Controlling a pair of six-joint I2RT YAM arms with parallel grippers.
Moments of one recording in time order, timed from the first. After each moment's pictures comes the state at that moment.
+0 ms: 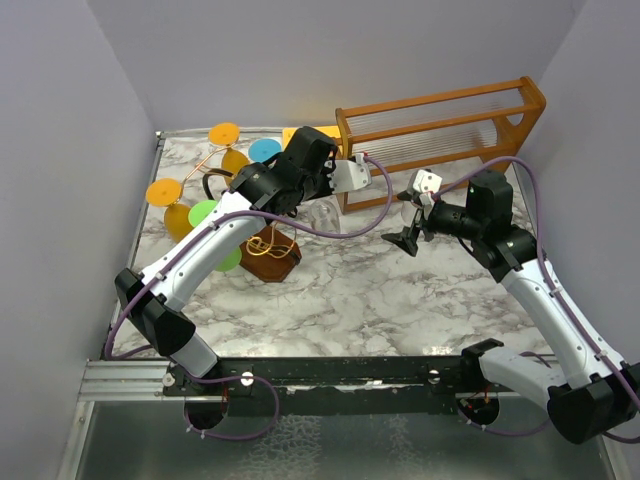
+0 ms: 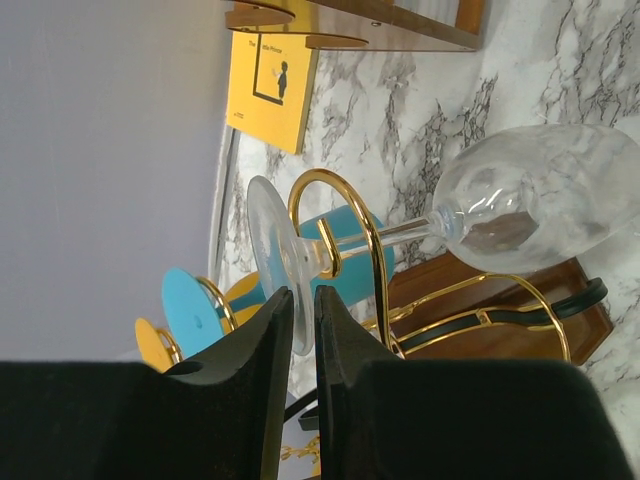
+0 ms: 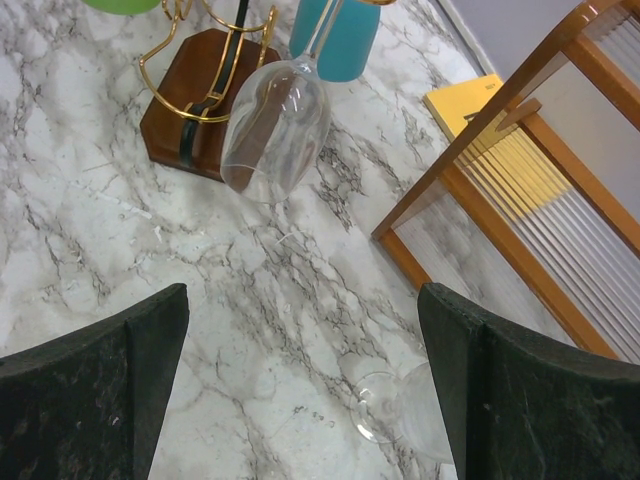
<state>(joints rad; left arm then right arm) -0.75 1.58 1.74 -0.88 -0.24 0.78 0.34 1.02 1.01 -0.35 -0.70 -0.53</state>
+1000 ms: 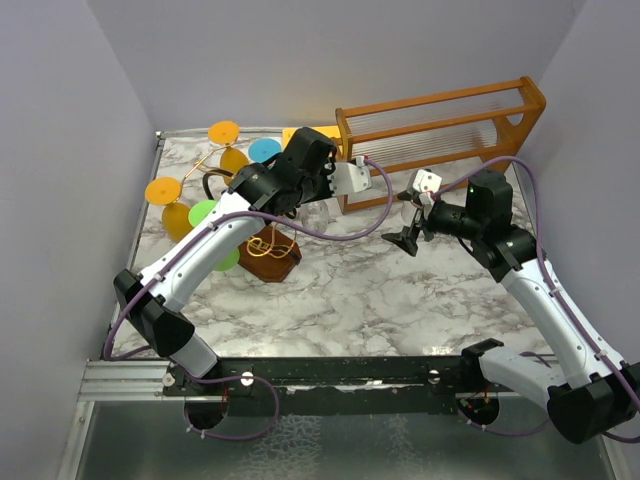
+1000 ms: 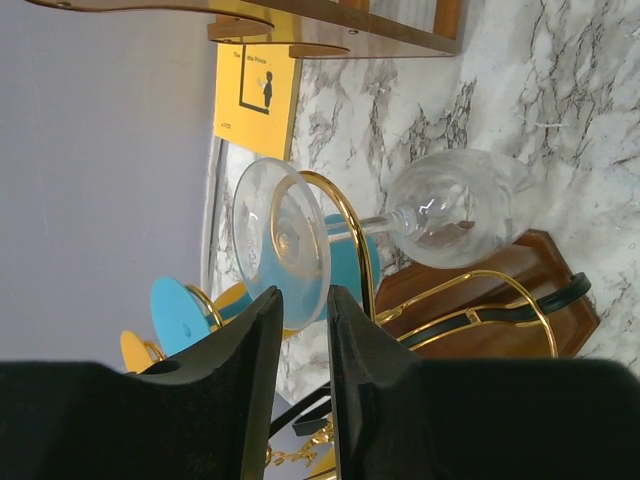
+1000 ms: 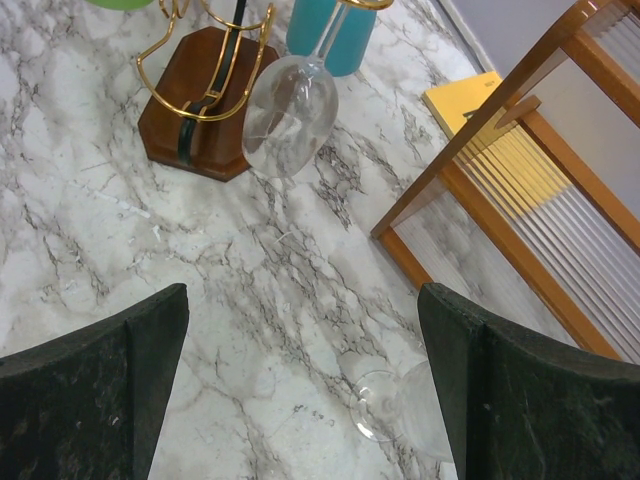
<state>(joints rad) -0.75 1.57 1.74 -0.89 -0.21 0.79 0.34 1.03 1.01 -0.35 -0.69 -0.53</state>
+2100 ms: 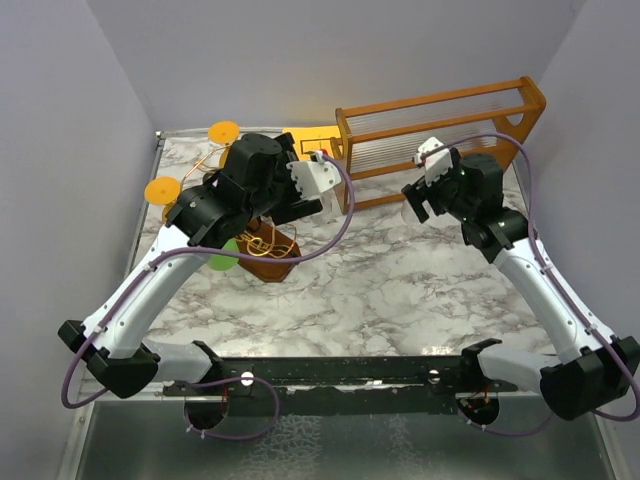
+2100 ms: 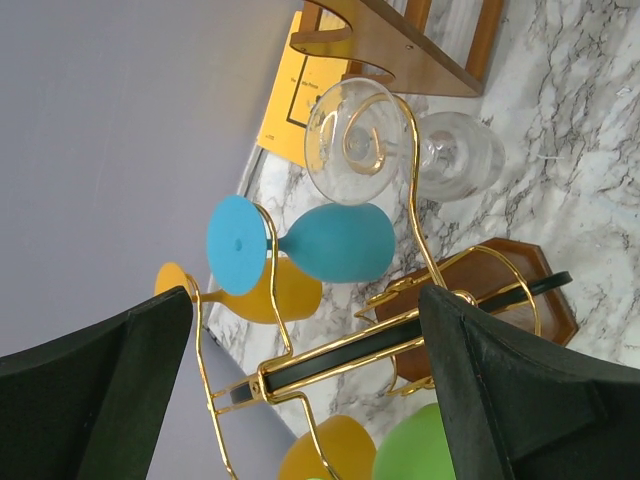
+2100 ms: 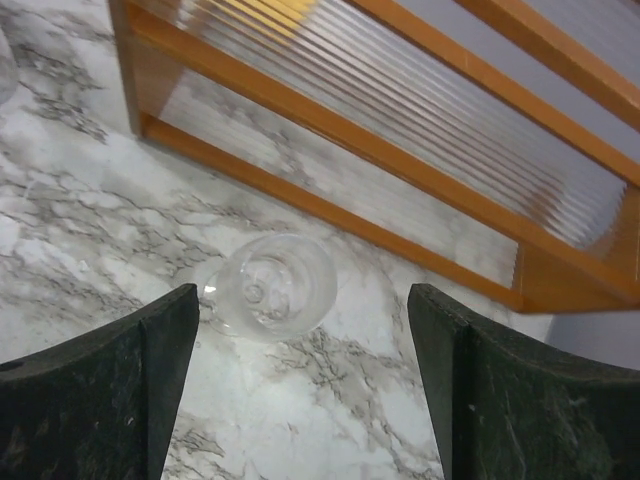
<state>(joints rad) -0.72 1.29 1.63 -0.85 -0.14 0.74 0.34 1.14 1.11 -0.37 -0.07 -0.45</state>
